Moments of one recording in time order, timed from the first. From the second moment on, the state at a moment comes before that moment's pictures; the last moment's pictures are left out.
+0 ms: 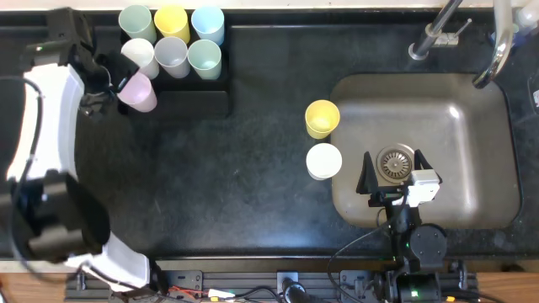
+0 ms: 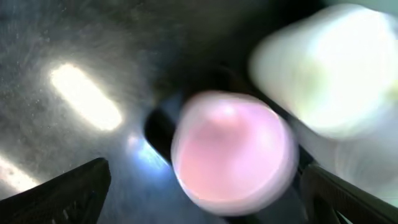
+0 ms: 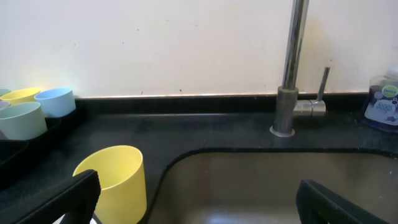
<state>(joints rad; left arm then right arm) 0.17 1.81 1.62 -1.03 0.01 -0.76 0.07 0.01 0.02 -0.02 -0.02 0.09</state>
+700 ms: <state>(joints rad) -0.69 2.06 1.83 -0.96 0.02 -0.75 0.07 0.01 0.02 -0.02 -0.02 0.09</state>
